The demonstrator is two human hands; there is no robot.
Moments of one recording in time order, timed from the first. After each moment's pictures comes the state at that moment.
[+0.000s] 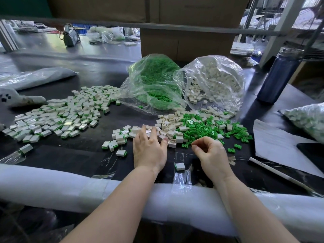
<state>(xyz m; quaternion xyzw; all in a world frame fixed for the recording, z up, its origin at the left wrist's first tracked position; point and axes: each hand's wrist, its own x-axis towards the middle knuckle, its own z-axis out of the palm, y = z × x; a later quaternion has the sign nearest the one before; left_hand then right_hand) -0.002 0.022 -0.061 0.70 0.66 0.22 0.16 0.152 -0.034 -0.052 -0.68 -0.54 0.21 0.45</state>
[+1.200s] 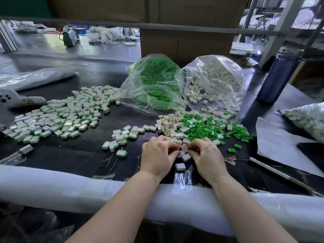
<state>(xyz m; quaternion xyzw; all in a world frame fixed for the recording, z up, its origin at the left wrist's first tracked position) 0.003 0.004 -0.052 0.78 0.53 0.29 0.15 0.143 -0.030 -0.053 -0.72 -0.60 0.12 0.32</state>
